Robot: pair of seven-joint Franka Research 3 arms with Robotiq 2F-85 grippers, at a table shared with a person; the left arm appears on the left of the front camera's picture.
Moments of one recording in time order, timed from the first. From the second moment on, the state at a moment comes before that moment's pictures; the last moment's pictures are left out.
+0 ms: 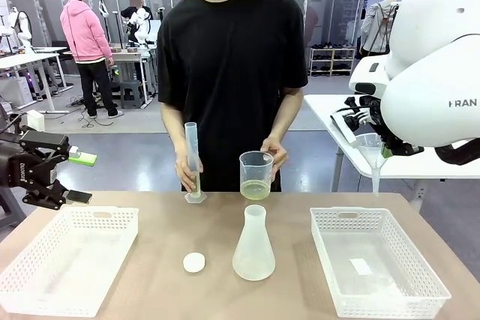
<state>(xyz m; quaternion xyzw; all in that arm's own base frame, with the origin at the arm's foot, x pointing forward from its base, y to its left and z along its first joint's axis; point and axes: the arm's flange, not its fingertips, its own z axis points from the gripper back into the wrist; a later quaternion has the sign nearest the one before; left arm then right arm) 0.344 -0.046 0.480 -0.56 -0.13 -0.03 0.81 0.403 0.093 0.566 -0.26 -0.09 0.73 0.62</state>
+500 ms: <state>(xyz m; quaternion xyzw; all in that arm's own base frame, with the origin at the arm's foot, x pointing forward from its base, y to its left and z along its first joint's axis) 0.344 -0.046 0.480 -0.56 -0.13 -0.03 0.82 0.374 0.192 0.590 -0.30 -0.17 0.81 0.47</state>
